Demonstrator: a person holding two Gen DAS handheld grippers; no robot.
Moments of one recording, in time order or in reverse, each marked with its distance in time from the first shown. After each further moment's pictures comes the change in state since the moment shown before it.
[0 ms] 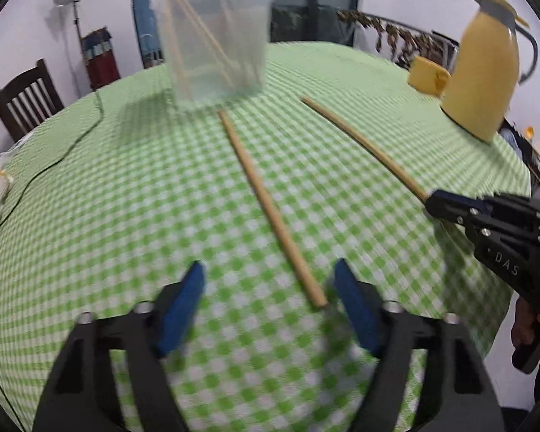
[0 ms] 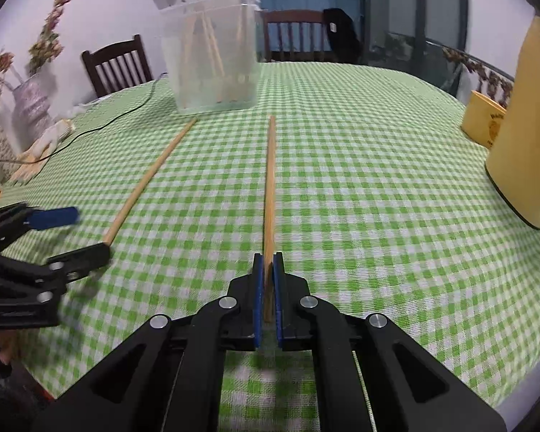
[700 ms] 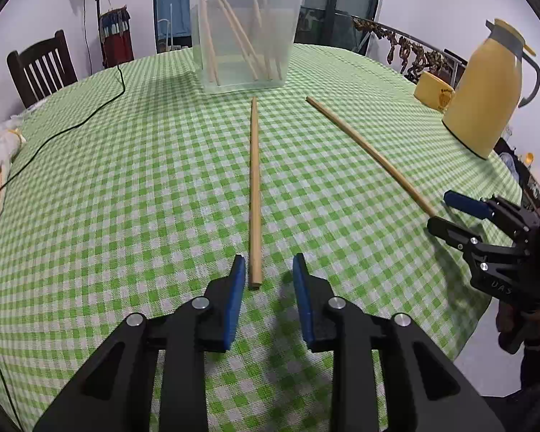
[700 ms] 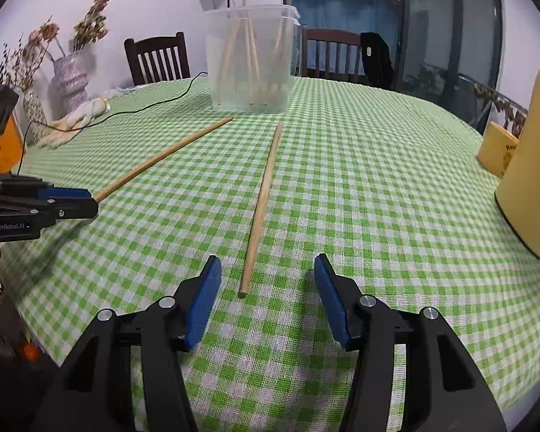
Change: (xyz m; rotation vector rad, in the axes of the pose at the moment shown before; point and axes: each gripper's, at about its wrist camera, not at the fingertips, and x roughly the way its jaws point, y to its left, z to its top) left arm -0.023 0.022 -0.024 -0.111 0.005 -0.028; right arm -0.013 -0.008 -0.020 -0.132 -0.061 0.064
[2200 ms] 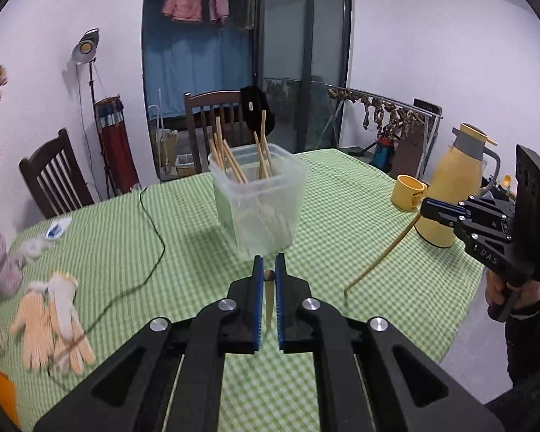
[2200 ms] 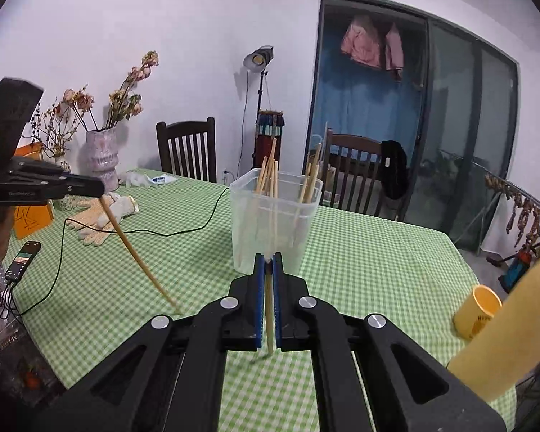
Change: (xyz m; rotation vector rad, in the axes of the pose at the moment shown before) left arm -0.163 0.054 0.157 0.110 -0.286 -0.040; right arm -0.078 0.006 0.167 -0.133 -0.287 0.061
